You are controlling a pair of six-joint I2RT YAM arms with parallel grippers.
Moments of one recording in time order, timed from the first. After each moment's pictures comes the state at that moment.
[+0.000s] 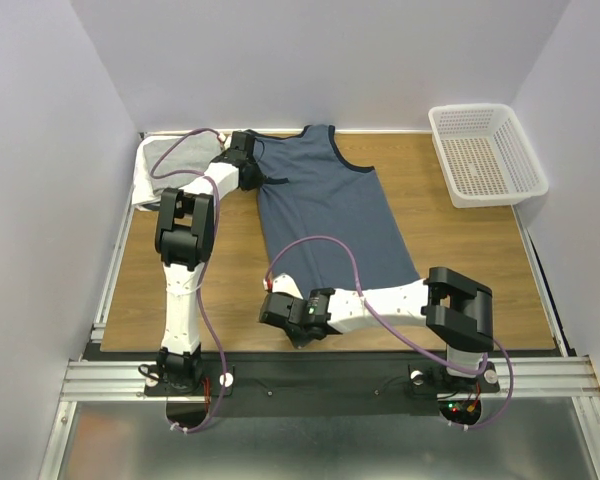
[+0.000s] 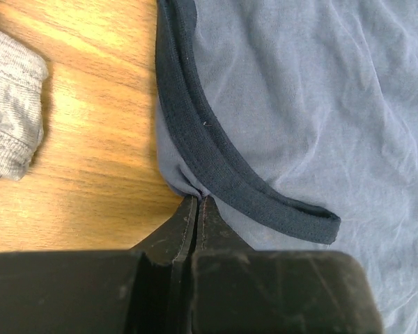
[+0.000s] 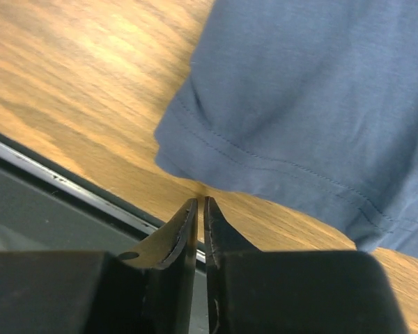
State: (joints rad) left arm -0.23 2.28 1.77 -0.32 -0.07 -0.63; right arm 1.34 1.82 1.19 -0.59 0.29 0.70
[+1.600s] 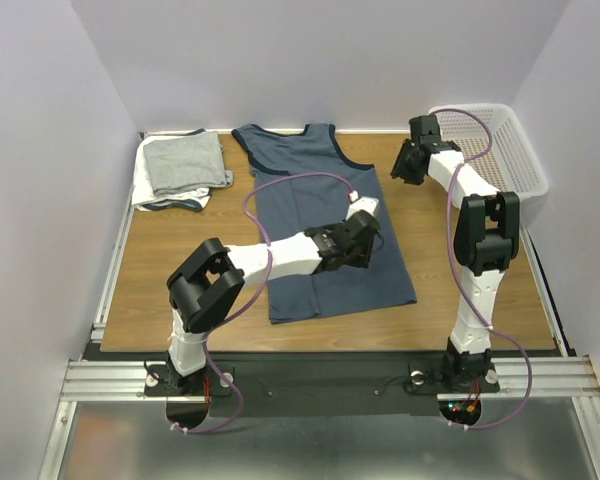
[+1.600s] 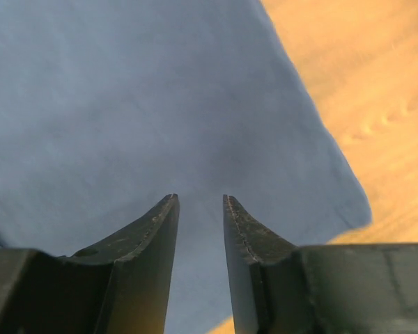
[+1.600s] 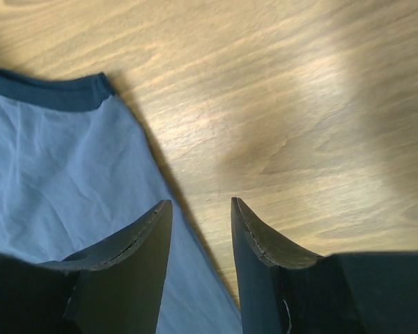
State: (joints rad) left arm -1.00 1.89 1.37 -0.25 -0.24 -0.59; right arm 0.12 2.13 1.79 -0.55 0.10 0.48
